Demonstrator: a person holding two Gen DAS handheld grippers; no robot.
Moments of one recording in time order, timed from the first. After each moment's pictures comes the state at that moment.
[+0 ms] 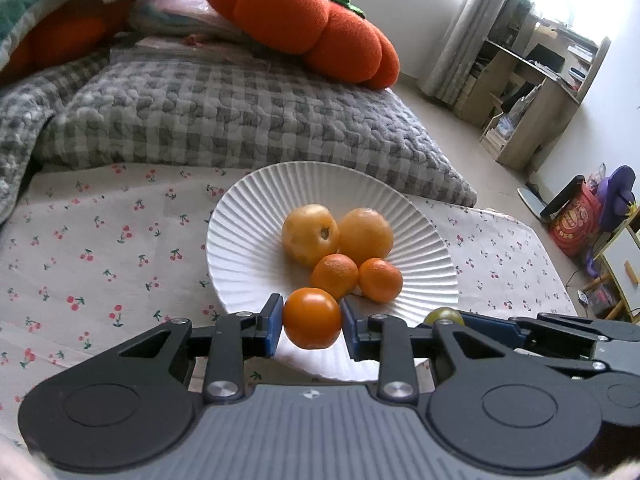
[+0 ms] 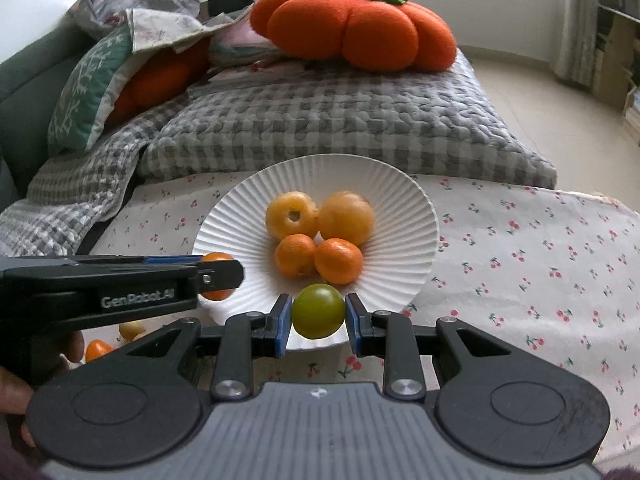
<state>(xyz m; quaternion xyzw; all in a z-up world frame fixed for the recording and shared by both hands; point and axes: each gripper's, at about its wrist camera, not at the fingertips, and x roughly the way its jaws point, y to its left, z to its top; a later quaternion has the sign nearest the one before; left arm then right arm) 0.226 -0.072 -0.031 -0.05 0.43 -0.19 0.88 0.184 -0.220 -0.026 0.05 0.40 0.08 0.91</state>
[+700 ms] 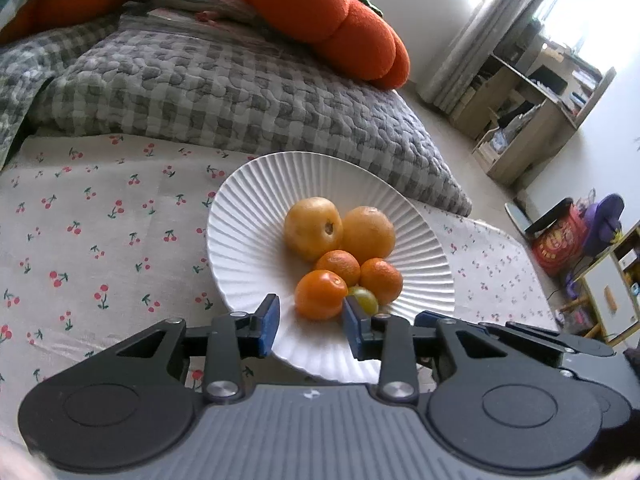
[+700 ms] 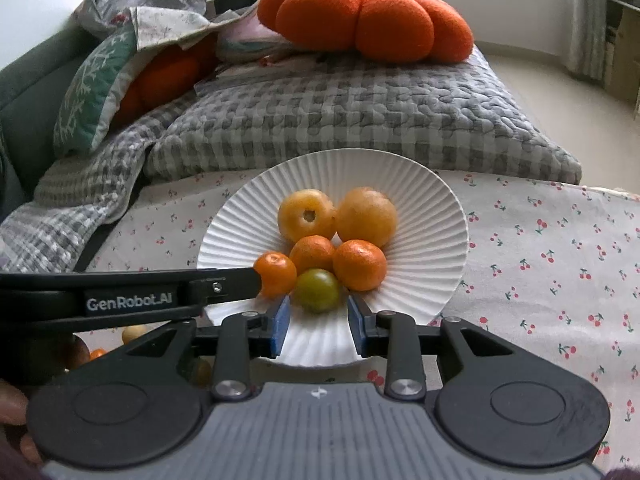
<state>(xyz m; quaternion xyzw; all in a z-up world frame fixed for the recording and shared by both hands) 0.233 -0.056 -0.037 -0.11 0.45 -0.20 0.87 0.192 -0.218 -0.032 0.08 0.40 0.09 0.91</state>
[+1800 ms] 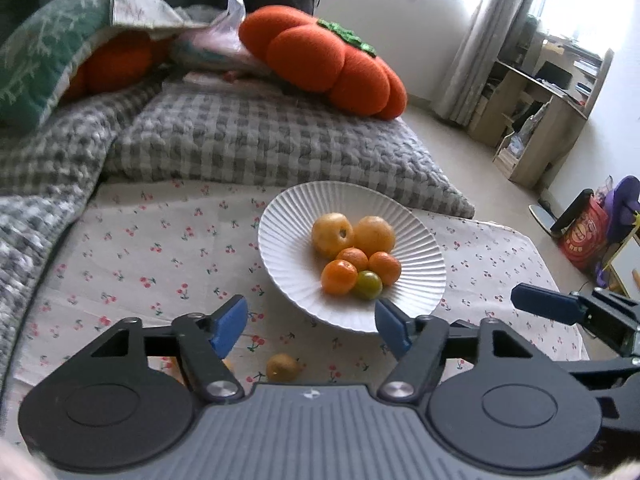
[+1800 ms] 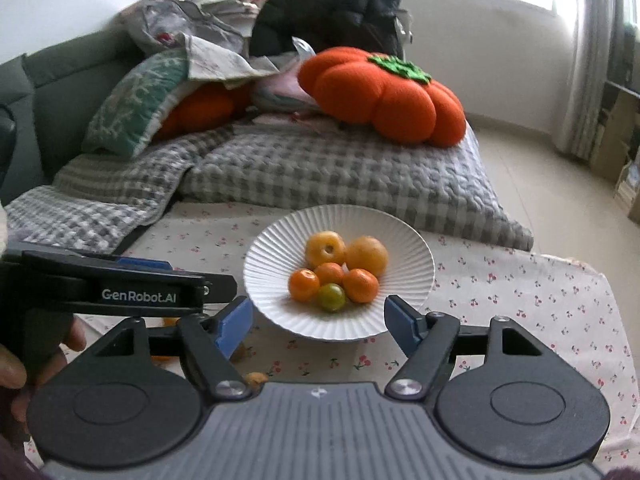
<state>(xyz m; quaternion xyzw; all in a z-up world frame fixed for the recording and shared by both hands) 0.156 -0.041 0.020 -0.04 0.39 -0.15 0.91 0.110 -0.194 0.024 -0.01 0.31 0.09 0.95</state>
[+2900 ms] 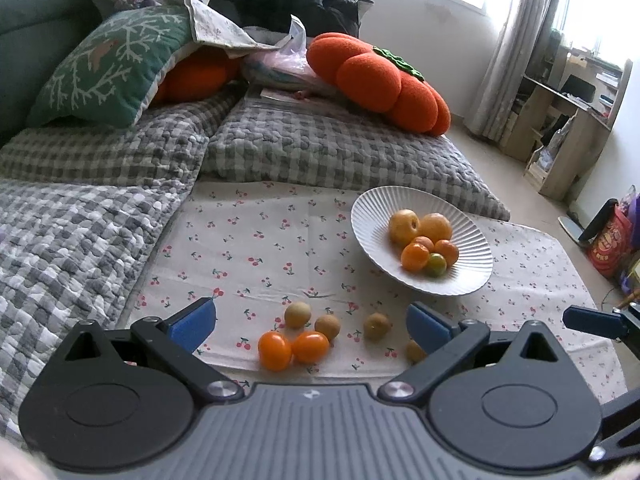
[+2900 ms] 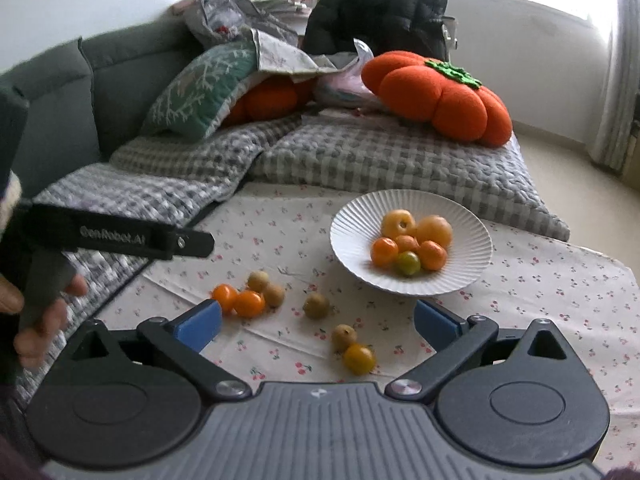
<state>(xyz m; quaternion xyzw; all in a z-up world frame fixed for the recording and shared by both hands) 0.103 0.033 0.031 -0.03 0.37 -0.10 0.92 0.057 -0.156 0.022 0.00 0.31 0.14 0.94</state>
